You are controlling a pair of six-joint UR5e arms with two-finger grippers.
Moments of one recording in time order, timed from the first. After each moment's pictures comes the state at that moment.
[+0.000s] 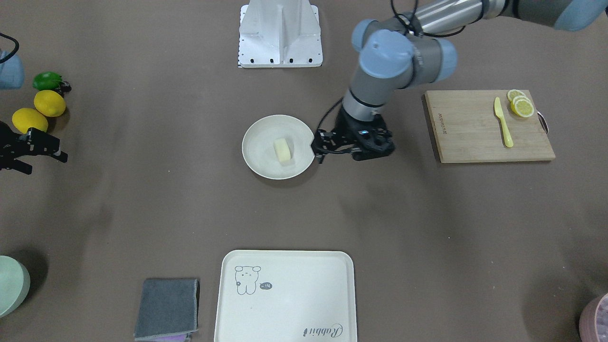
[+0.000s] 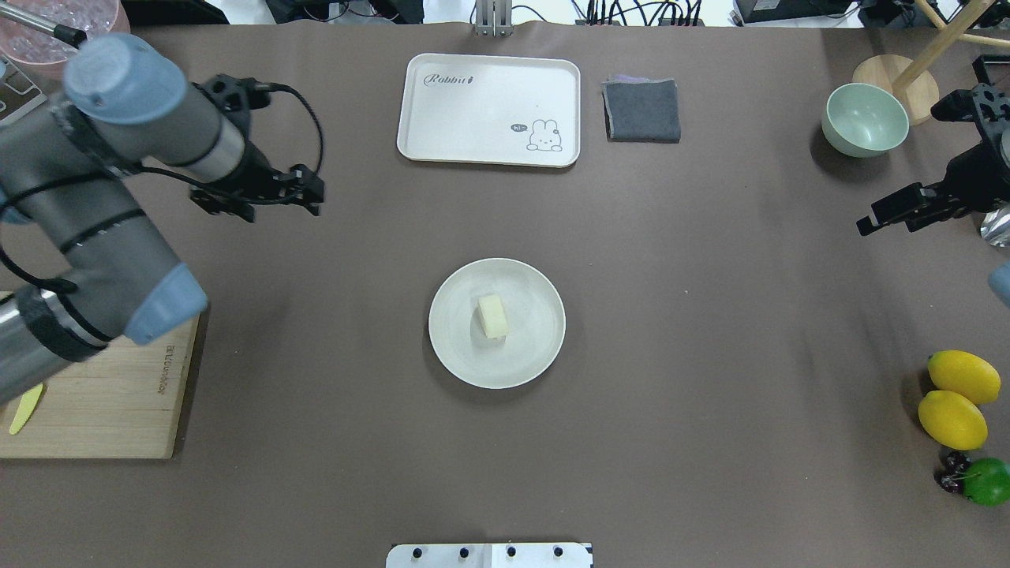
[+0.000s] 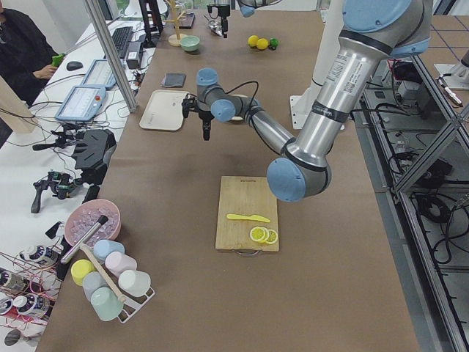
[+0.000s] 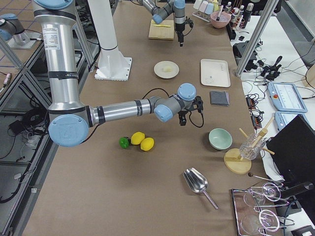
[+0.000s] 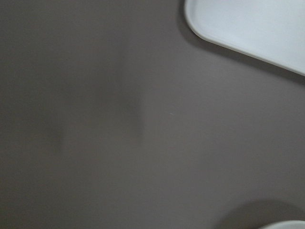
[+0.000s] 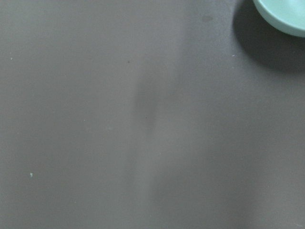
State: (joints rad) left arm -0.91 -1.99 -1.70 -1.71 -2.12 -0.91; right arm 1.17 -1.50 1.64 -1.11 2.47 0.53
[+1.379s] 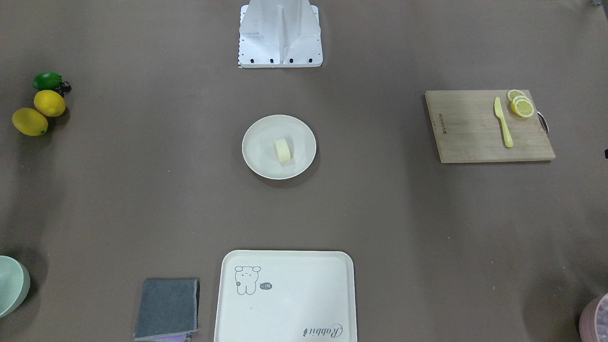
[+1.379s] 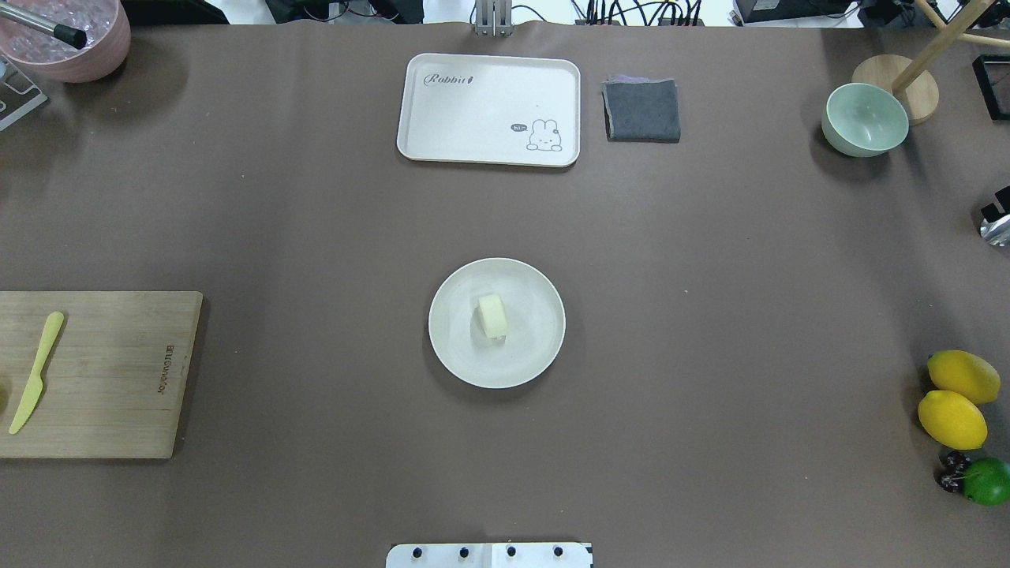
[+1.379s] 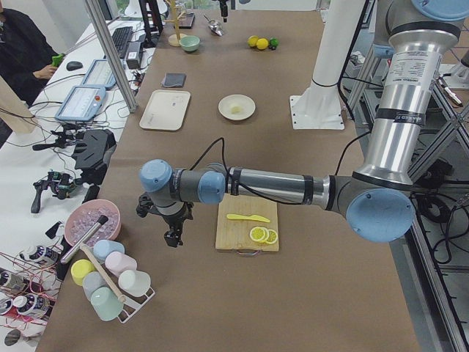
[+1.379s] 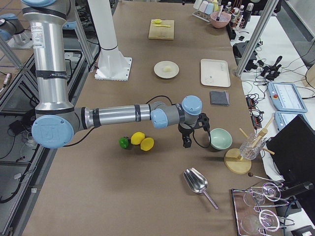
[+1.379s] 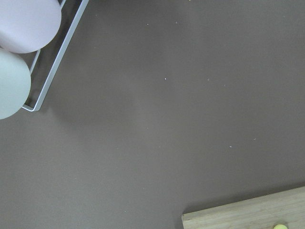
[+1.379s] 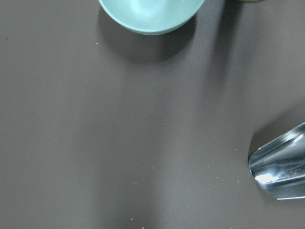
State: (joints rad) left arm -1.47 -1.75 -1.47 -1.52 -2.35 0.13; right arm 1.37 -1.52 1.64 -1.46 2.37 0.05
